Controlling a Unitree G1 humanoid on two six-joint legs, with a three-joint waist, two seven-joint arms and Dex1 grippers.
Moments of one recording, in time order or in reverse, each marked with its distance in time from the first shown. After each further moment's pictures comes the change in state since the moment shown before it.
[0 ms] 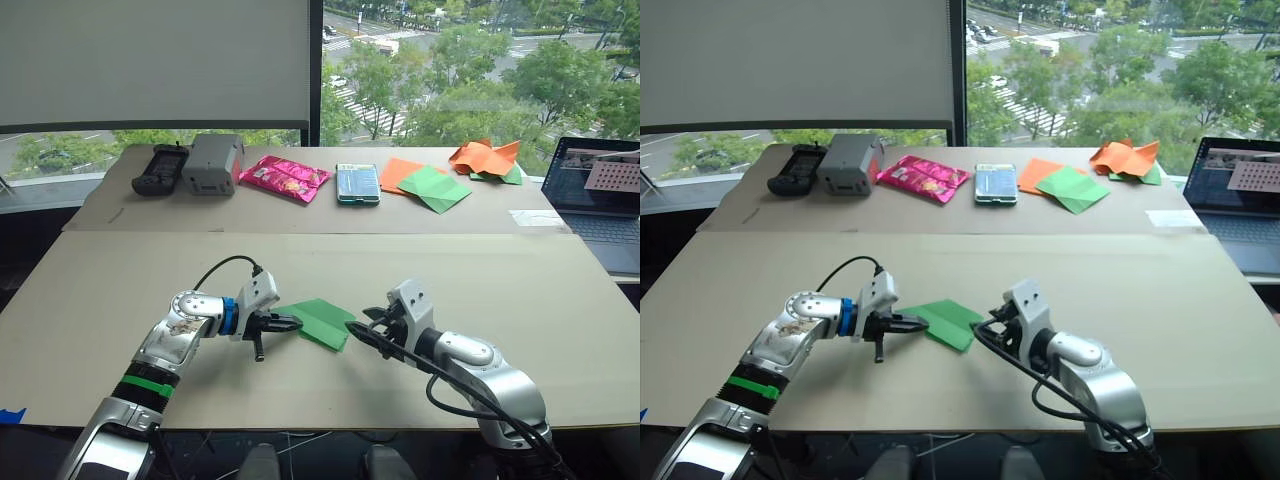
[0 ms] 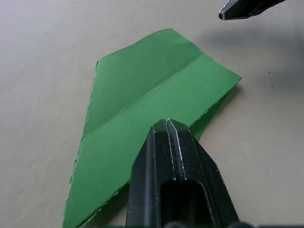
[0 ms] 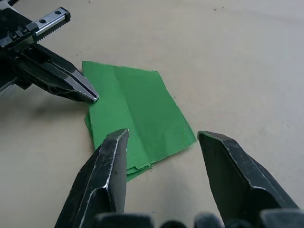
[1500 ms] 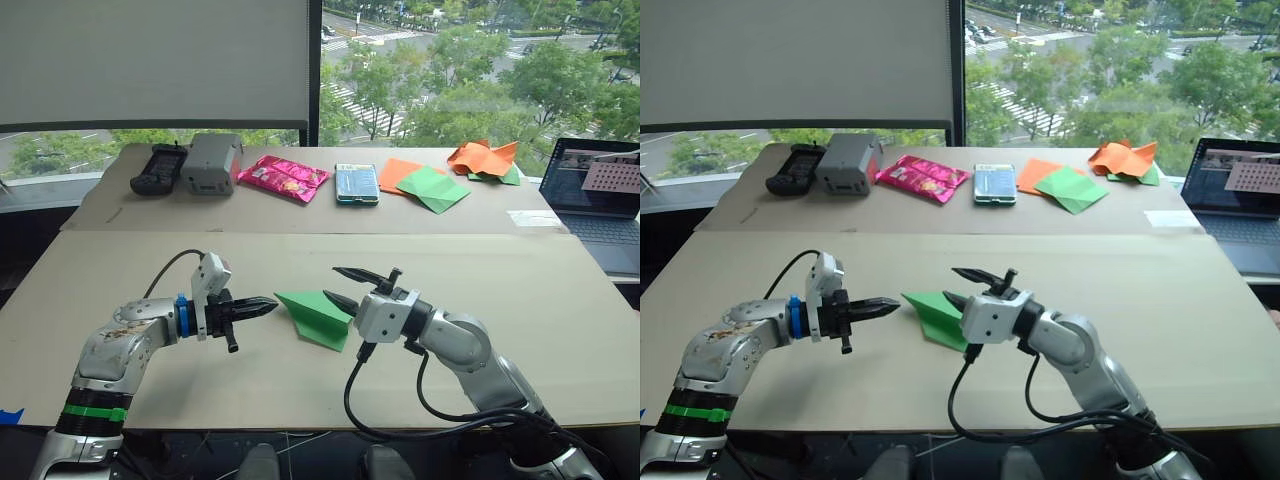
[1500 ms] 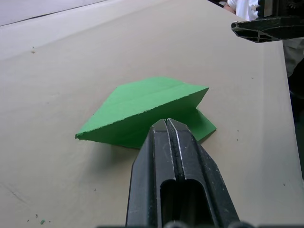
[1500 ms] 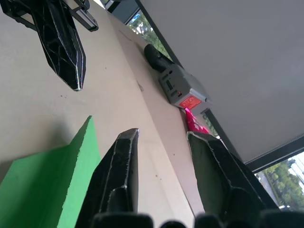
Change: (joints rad) left arm 0.074 0.048 0.240 -0.240 -0.311 0.282 0.098; right arm -0.122 -0.174 0.261 0.158 -0.497 -0.976 -0.018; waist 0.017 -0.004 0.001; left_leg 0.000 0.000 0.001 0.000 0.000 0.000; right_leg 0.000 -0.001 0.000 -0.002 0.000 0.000
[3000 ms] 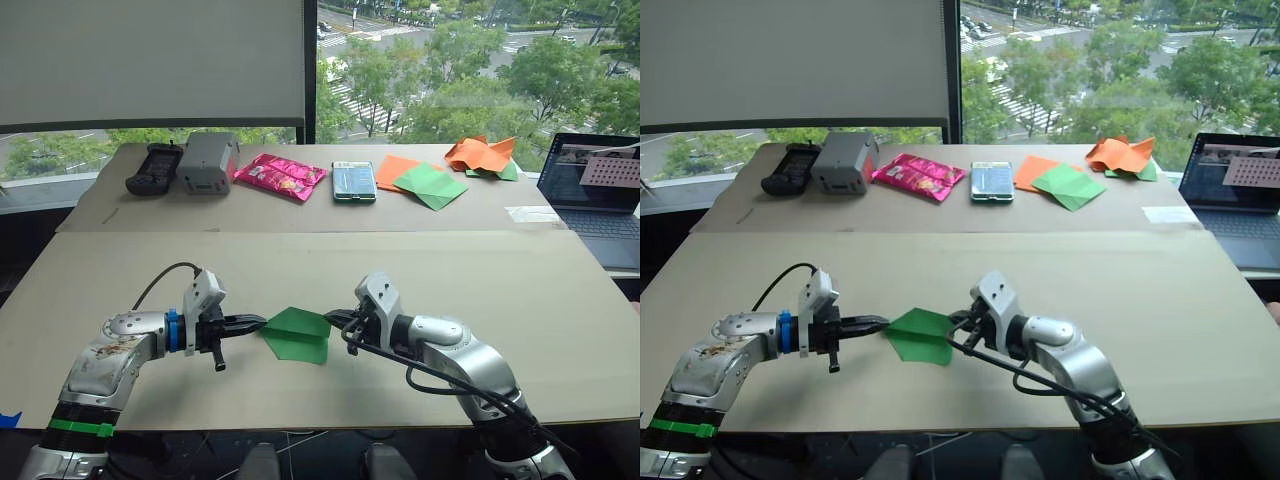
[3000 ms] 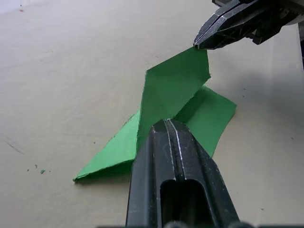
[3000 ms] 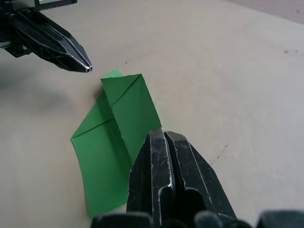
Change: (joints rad) left arm 0.143 0.093 0.022 -0.018 0.055 -0.085 -0.053; right arm -0.041 0.071 -0.058 -0.074 0.458 0.715 0.121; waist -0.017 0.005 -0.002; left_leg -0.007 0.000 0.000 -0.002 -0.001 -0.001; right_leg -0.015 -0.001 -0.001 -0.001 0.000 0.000
